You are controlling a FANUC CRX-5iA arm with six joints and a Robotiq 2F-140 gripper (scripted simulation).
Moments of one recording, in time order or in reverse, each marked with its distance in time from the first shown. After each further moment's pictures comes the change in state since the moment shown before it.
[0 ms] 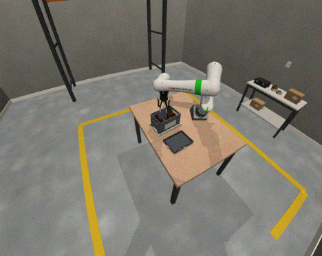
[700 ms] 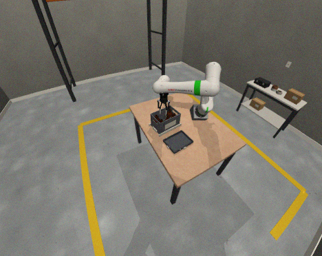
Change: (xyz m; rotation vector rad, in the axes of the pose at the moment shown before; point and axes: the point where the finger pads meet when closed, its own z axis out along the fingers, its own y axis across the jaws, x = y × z) arm 0.000 0.000 0.022 0.000 0.000 0.000
